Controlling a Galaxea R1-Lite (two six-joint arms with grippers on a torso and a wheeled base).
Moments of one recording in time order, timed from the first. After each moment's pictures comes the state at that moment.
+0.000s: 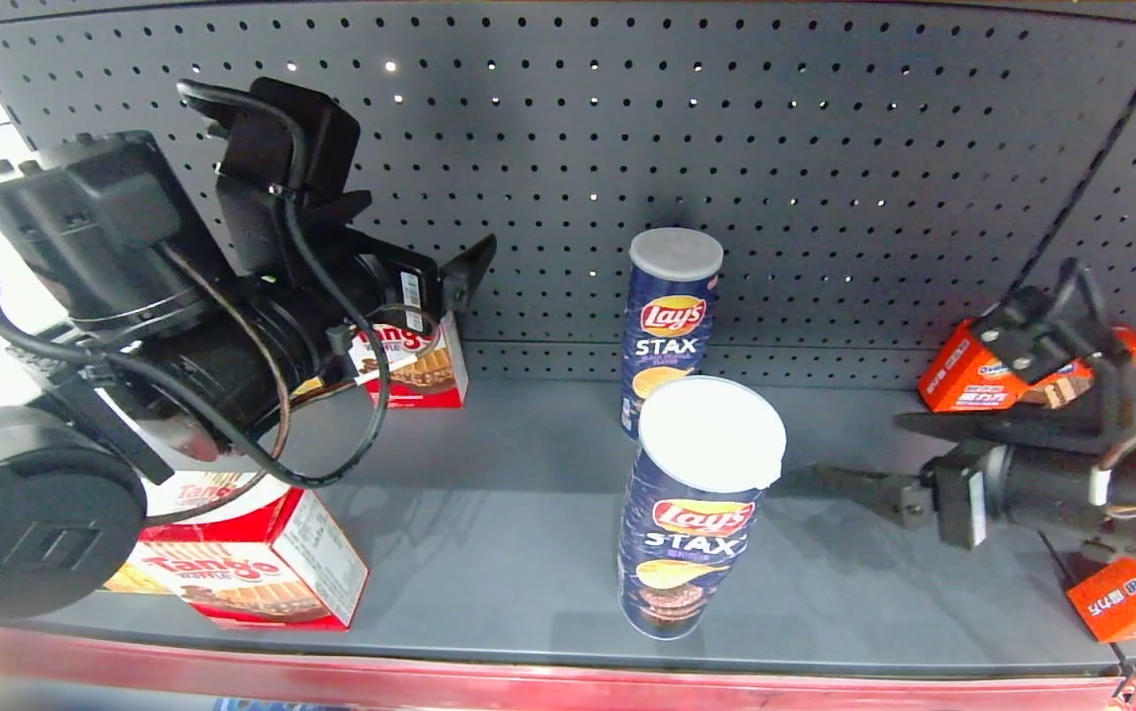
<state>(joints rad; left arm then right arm) -0.46 1.64 -0.91 -0.92 0.14 0.23 0.45 1.34 -0.75 -0.25 0.07 -0.09</state>
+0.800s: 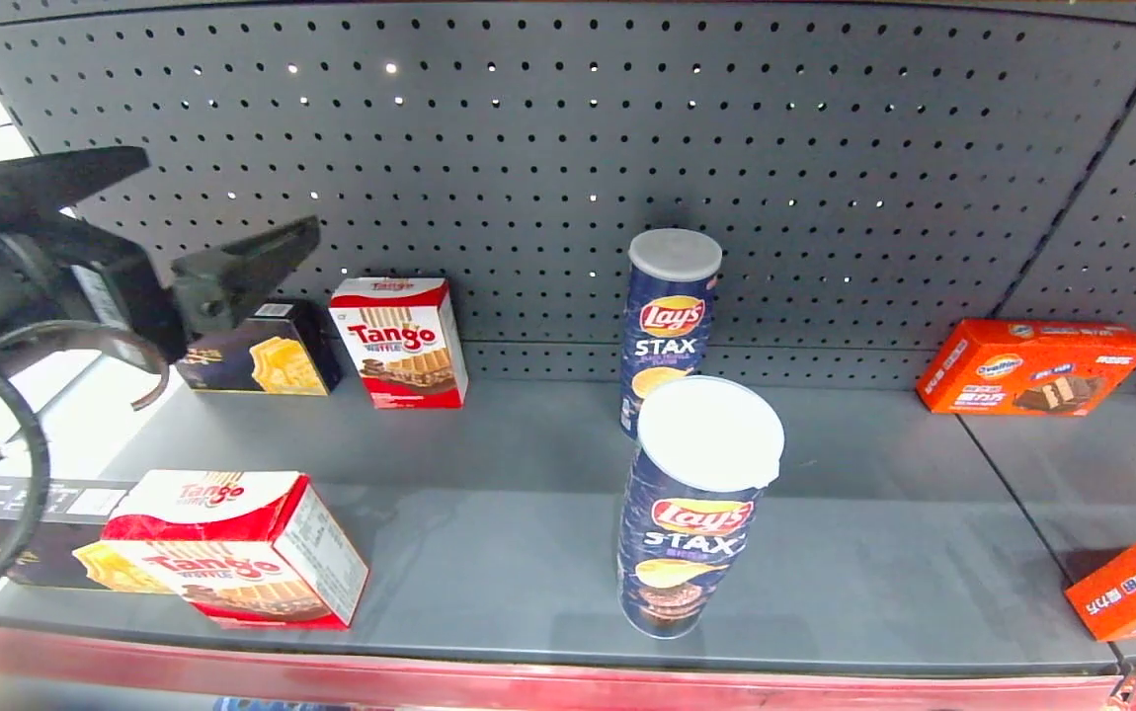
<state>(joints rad) -0.45 1.17 -0.83 -0.49 0.15 0.27 0.08 0.66 -0.48 -0.24 0.07 -0.09</state>
